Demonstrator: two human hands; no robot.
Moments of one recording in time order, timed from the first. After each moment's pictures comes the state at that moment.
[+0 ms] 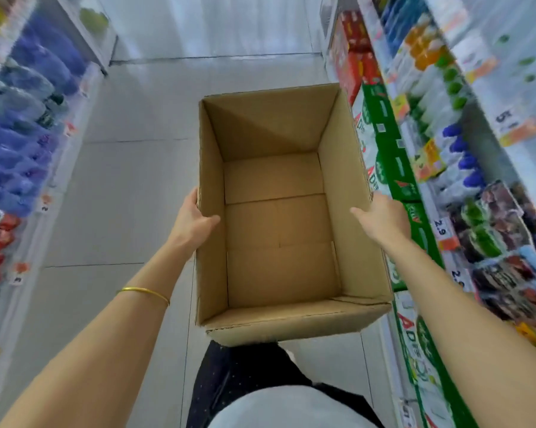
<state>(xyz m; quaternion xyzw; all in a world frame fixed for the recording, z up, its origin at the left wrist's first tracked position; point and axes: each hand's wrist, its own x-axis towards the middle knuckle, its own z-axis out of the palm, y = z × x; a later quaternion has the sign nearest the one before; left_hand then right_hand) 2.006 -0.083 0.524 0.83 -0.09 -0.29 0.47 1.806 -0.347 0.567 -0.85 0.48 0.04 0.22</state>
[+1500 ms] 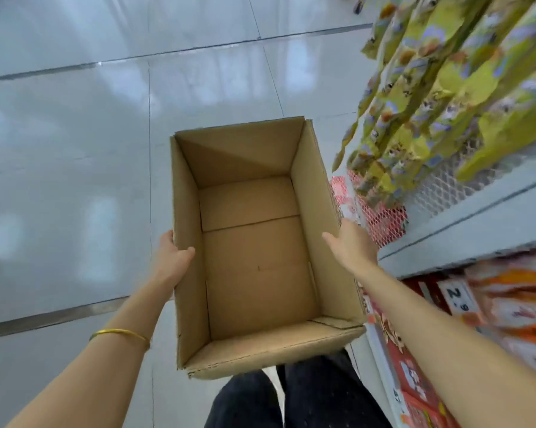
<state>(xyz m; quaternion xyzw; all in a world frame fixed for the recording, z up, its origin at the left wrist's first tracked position) 3.302 -1.114 0.417 0.85 -0.03 -0.34 0.40 3.095 -1.352 0.419 -0.82 0.51 0.07 0.27</state>
